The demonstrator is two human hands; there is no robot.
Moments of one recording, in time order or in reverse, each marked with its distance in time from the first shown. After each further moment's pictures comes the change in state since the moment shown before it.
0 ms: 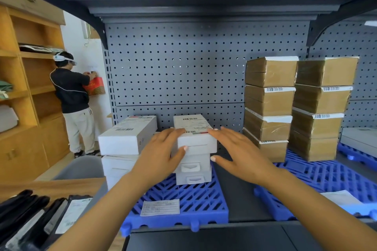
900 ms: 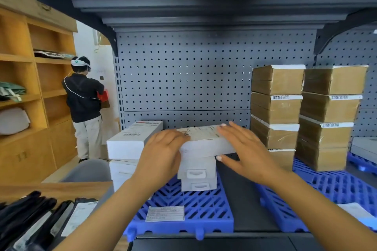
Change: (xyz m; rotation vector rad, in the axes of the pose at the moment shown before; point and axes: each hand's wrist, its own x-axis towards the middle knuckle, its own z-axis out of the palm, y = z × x) left_hand 0.001 0.000 -0.014 0.215 0.282 0.240; right_hand 0.011 0.013 -0.005 -0.057 0.120 -0.042
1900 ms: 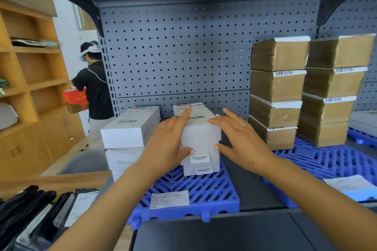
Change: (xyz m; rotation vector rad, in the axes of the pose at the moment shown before) left_hand 0.001 0.004 0.009 -0.166 -0.261 -0.119; right_hand -0.001 -0.026 0.018 0.083 0.004 0.041
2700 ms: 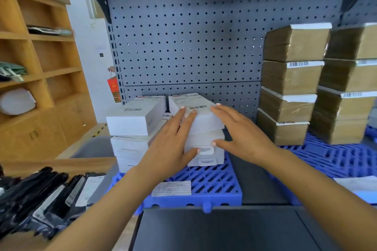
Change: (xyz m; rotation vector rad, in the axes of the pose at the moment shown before) left_hand -0.024 0.006 0.013 0.065 0.013 -0.005; right_hand 0.011 -0.004 0.001 0.056 -0.154 0.029
